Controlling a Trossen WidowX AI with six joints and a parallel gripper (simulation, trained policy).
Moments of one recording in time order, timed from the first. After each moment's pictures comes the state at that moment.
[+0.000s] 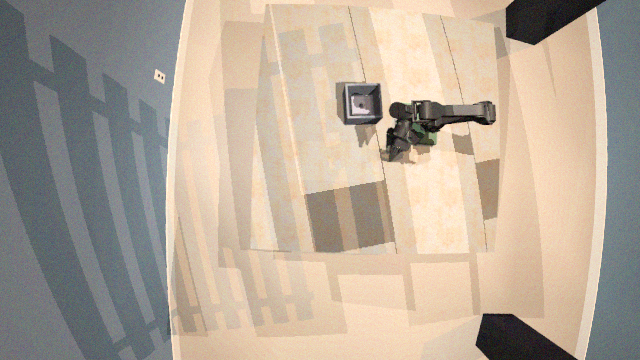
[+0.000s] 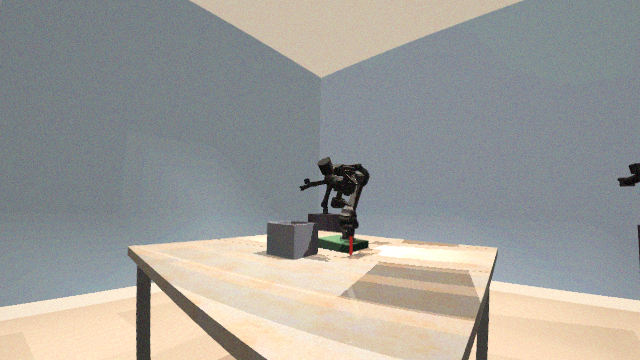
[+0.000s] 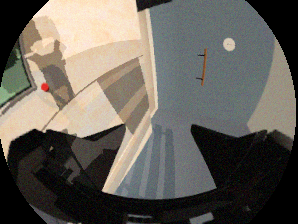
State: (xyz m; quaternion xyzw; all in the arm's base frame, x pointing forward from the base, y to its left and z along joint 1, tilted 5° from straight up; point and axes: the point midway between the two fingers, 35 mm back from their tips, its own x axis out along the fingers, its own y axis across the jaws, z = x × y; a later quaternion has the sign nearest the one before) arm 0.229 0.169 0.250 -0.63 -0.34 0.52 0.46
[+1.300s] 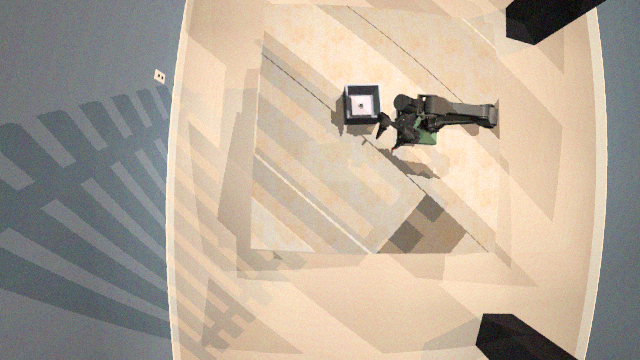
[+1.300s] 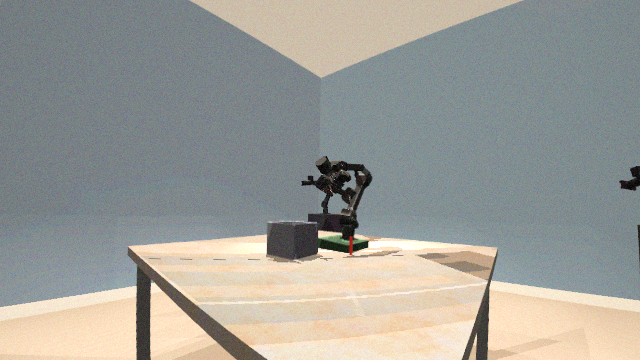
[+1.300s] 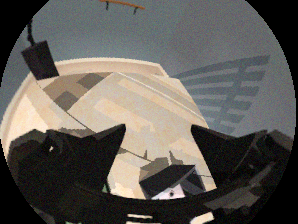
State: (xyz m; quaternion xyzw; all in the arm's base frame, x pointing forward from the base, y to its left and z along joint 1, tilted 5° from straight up) arm 0.237 0.121 0.233 -0.30 0.14 0.53 0.78
